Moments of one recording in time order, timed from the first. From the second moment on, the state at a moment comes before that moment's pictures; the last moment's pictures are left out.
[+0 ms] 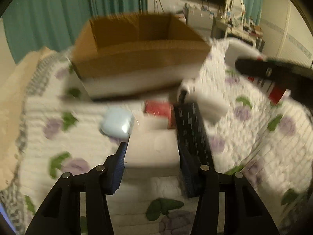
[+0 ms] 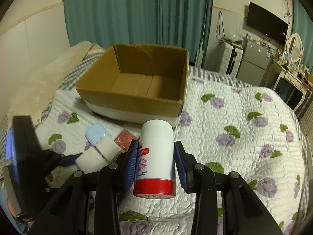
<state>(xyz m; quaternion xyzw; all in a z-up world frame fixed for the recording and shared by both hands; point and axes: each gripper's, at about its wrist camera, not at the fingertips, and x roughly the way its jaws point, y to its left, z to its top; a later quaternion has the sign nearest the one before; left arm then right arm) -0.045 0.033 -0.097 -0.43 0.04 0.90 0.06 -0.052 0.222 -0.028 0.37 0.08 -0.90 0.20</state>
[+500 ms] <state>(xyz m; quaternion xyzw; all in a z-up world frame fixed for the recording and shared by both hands) -0.133 0.015 0.025 -0.31 0.04 0.95 0.04 -0.101 0.201 0.050 0.30 0.09 -0.92 0.23</state>
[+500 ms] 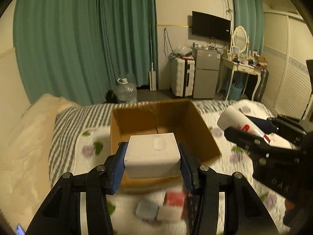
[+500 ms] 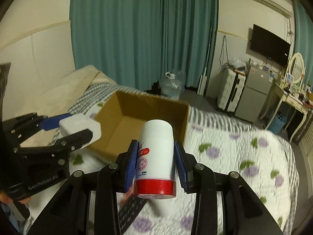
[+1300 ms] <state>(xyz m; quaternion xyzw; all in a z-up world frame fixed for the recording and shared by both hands) -0.200 0.004 -0.039 -0.36 0.02 0.93 0.01 -0.210 0.172 0.001 0.32 0.07 -0.92 0.22</state>
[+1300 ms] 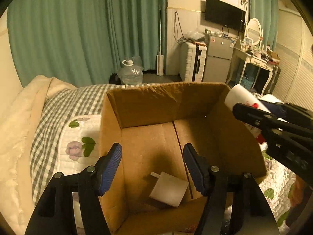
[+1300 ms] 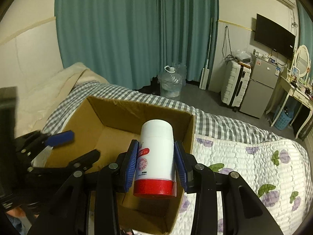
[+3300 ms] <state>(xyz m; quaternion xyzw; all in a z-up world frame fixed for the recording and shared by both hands) -0.055 0.002 -0.111 -0.42 0.03 0.91 0.03 -0.049 0.196 -0.074 0.42 0.10 -0.88 0.19</state>
